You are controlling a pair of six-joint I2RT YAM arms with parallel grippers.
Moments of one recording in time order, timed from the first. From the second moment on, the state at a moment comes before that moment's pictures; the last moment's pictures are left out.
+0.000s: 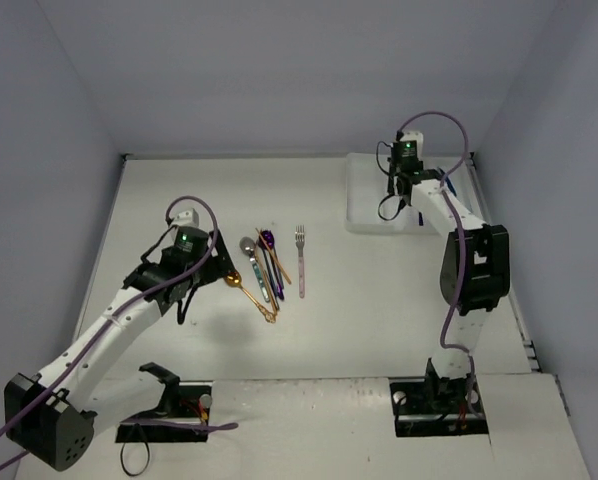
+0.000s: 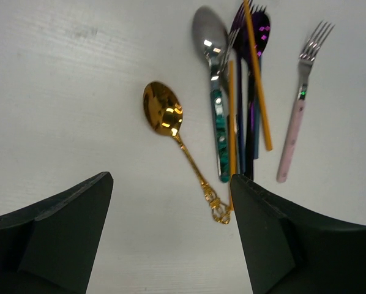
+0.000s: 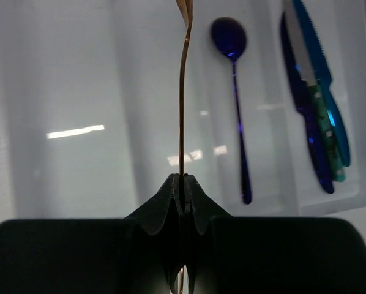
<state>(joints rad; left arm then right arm) -0.46 1.02 0.85 -0.64 -0.24 -0.70 0.17 1.93 1.51 -0.31 0.33 0.14</state>
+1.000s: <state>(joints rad) -0.46 1.29 0.82 -0.61 -0.14 -0.82 0.03 1.91 1.60 -0.37 0.37 0.00</state>
